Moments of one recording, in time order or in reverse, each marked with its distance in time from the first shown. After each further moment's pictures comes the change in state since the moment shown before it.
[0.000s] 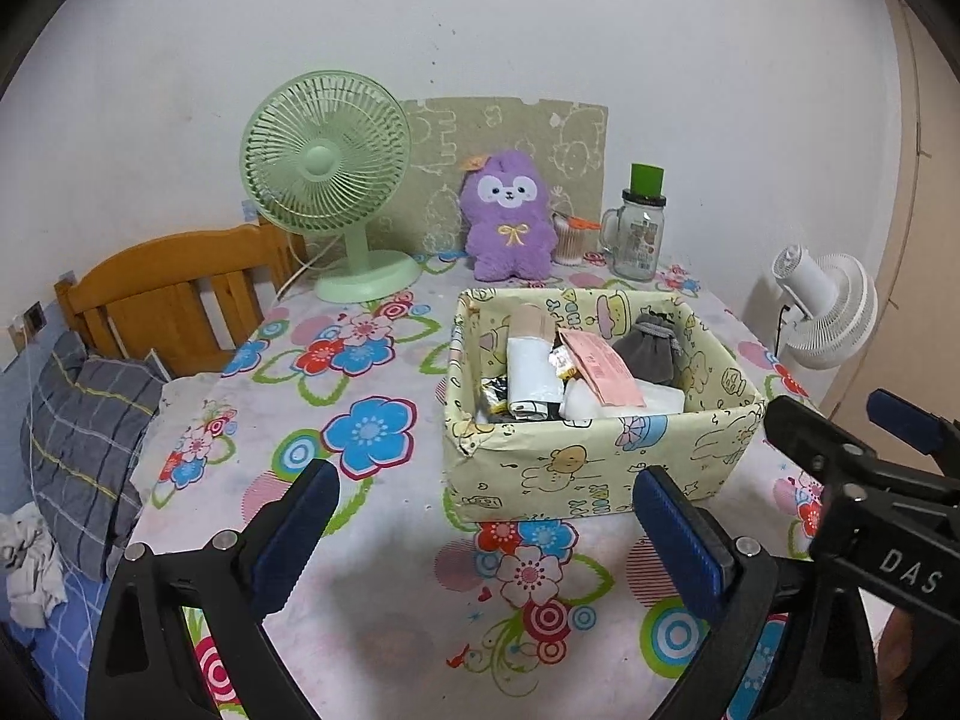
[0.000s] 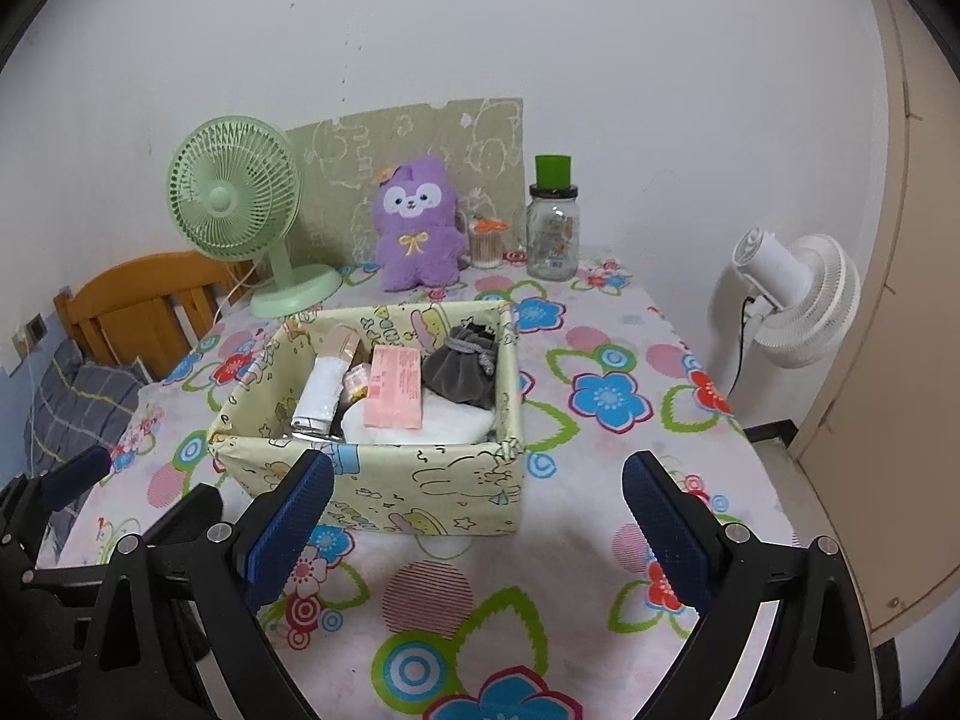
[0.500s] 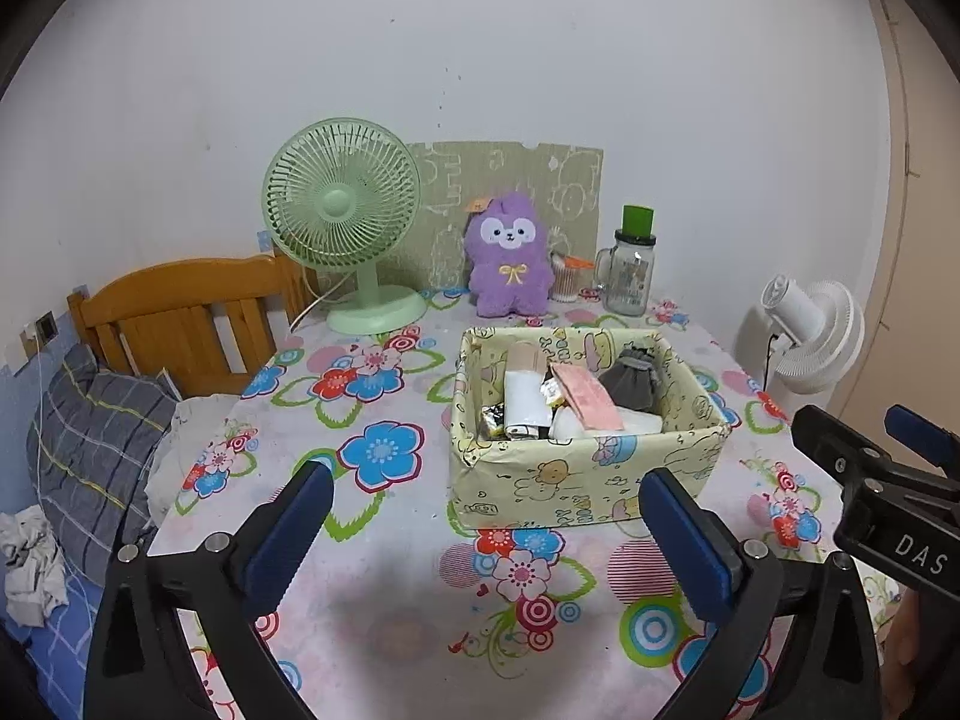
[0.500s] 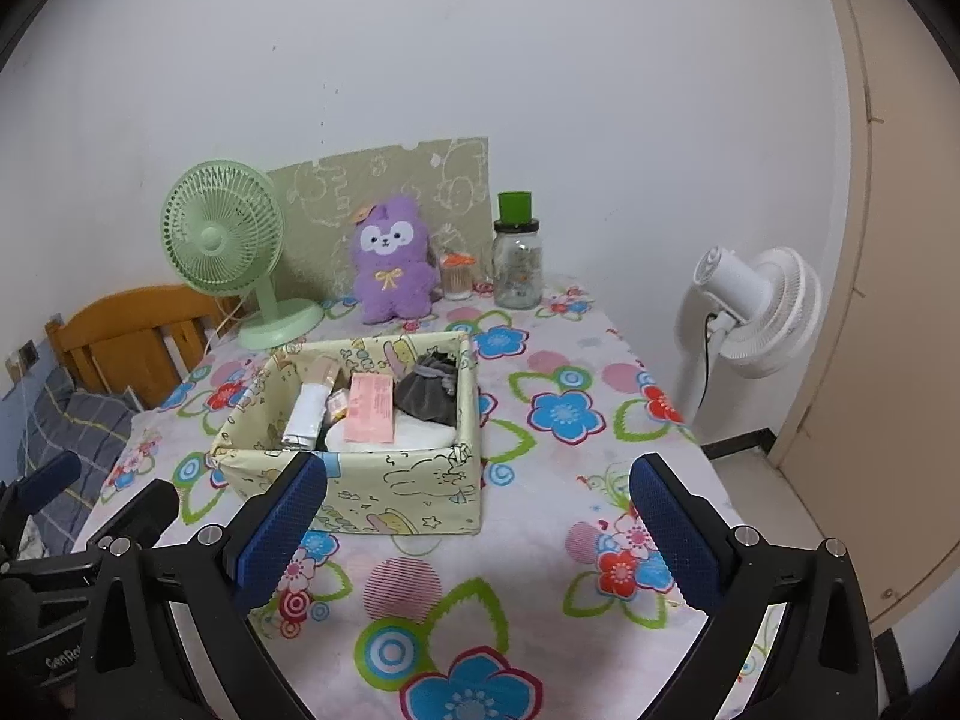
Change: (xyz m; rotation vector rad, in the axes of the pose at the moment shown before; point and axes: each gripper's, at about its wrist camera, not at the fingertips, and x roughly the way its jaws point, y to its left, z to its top) left arm -0.040 0.000 0.000 -0.008 -0.082 -0.002; right arm -0.043 -0.017 -0.004 0.034 -0.075 -0.042
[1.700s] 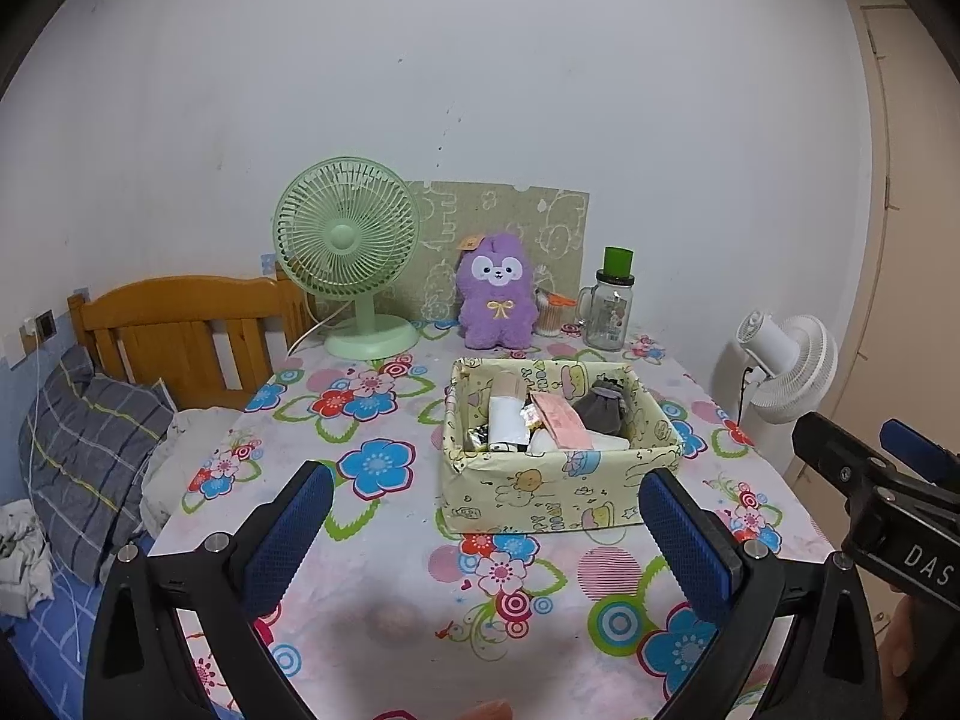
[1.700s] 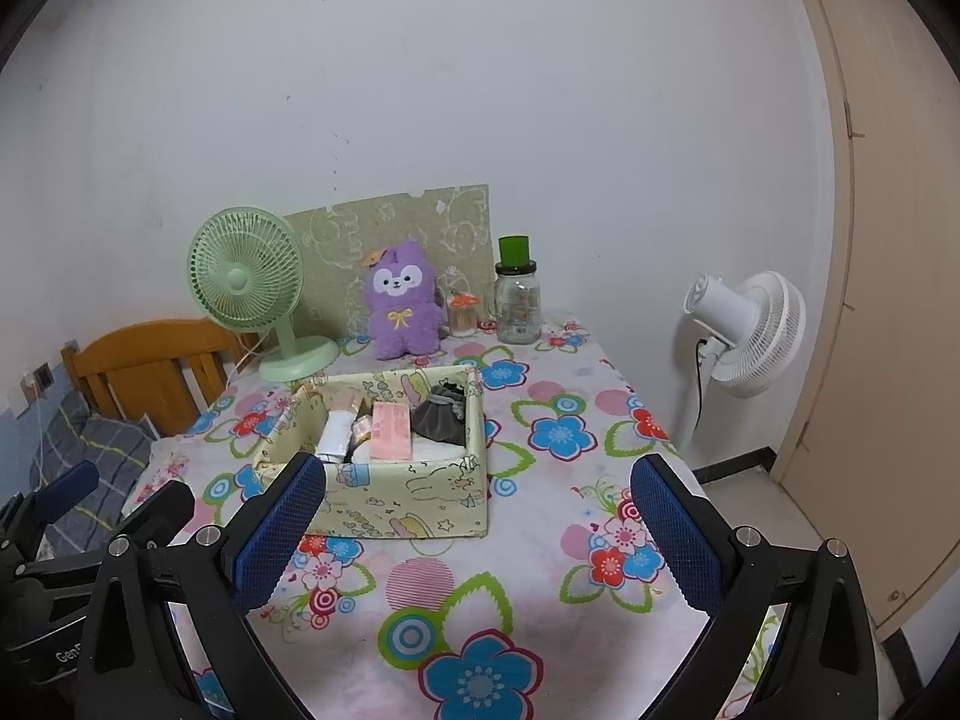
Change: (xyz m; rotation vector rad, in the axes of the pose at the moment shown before) left arm -0.042 0.003 -0.005 -0.030 -0.081 -0.041; right arm -0.051 -0.001 -0.003 0.018 -0.090 0.015
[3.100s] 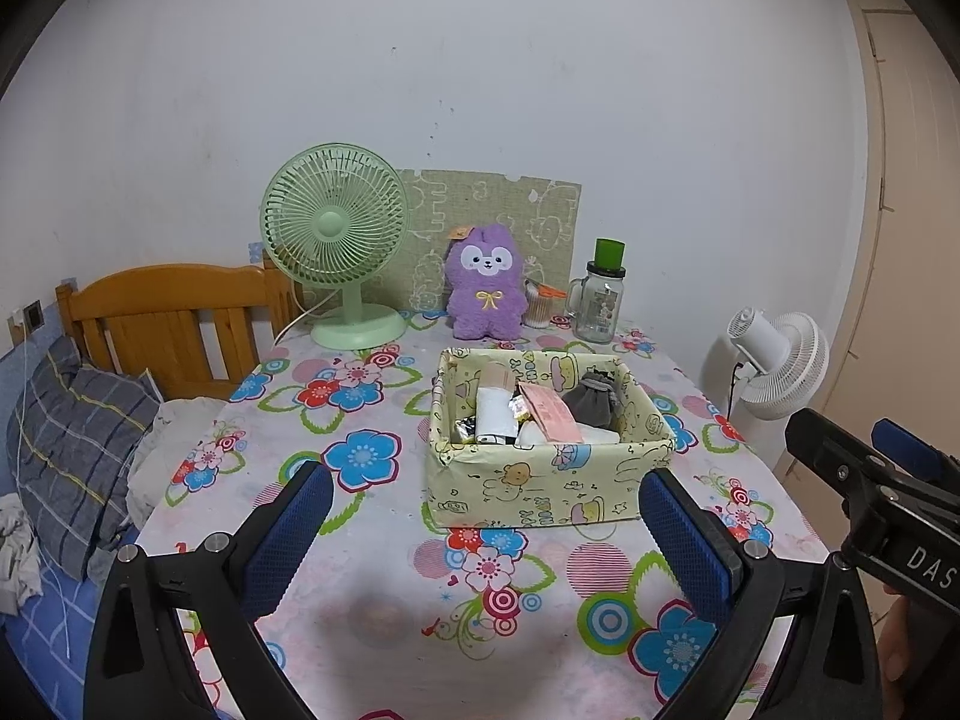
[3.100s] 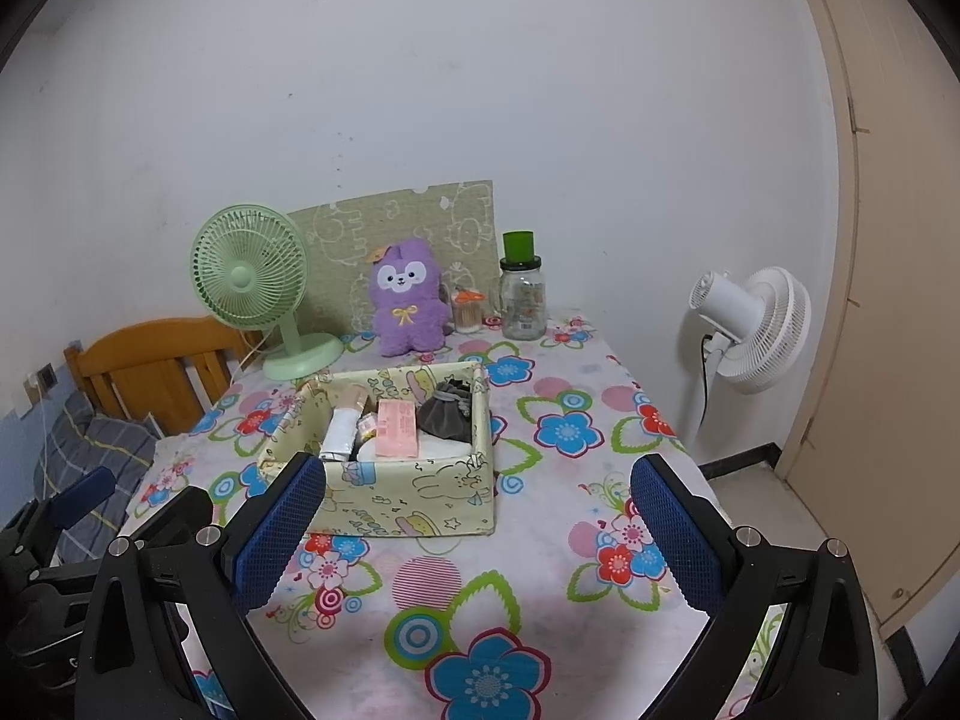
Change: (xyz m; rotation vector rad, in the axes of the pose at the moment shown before) left arm 0.008 -0.001 -0.001 -0.010 0.022 -0.028; right arm 0.001 0.003 0.000 0.002 0.009 0.013
